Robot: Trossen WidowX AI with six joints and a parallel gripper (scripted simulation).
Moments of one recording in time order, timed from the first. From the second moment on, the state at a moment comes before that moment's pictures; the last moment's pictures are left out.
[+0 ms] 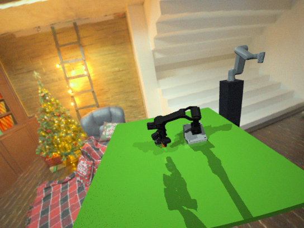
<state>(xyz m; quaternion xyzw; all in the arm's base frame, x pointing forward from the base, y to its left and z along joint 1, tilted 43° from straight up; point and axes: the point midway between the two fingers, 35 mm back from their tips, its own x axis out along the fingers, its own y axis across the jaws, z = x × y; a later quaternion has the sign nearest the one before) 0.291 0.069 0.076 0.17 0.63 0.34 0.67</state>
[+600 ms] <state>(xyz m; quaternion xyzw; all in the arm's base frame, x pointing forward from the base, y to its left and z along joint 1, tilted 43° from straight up) 0.294 0.031 0.119 0.17 0.63 0.34 0.68</state>
